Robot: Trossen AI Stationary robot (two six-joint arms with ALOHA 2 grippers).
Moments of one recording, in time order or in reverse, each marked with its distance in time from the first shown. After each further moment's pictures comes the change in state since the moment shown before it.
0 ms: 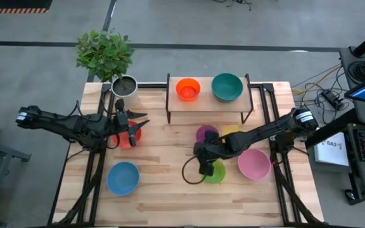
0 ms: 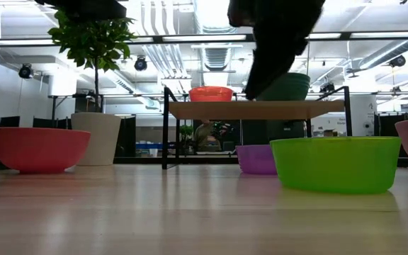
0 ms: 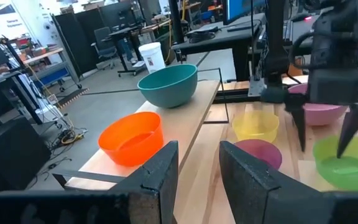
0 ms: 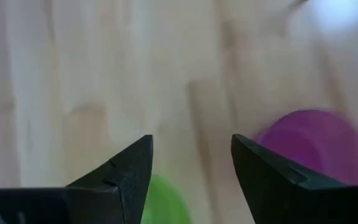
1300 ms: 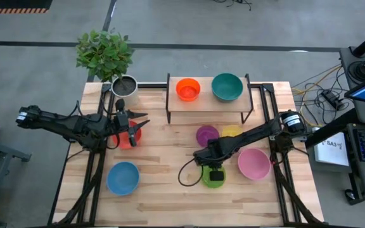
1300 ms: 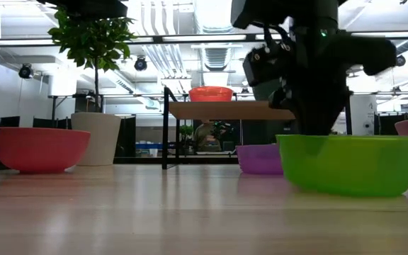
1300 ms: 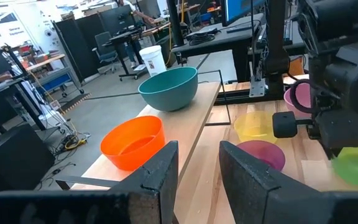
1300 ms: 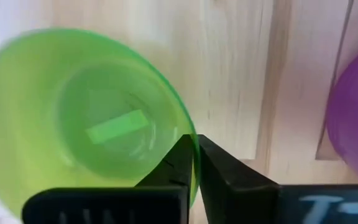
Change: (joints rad) left arm 0.000 0.009 0.000 0.019 0.001 0.037; right arm -0.024 0.147 0.016 -0.215 -0.282 -0.128
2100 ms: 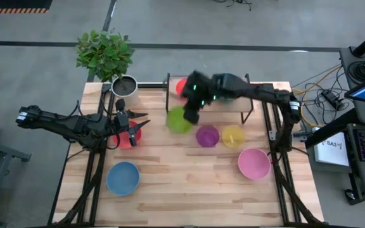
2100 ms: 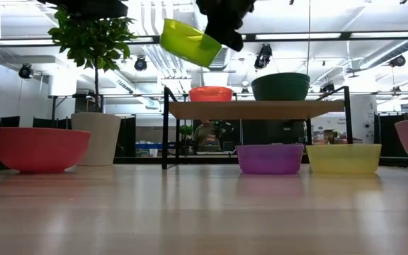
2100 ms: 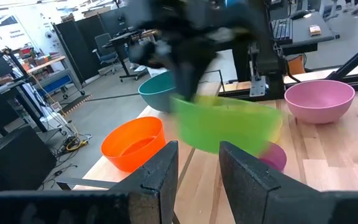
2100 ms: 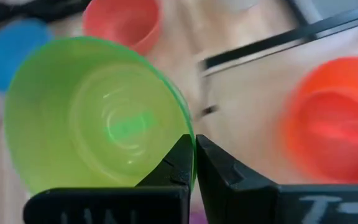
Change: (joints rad) left arm 0.000 0.003 0.000 0.004 0.000 0.012; right arm -0.489 -0.023 0.635 -0.080 -0.058 -0.123
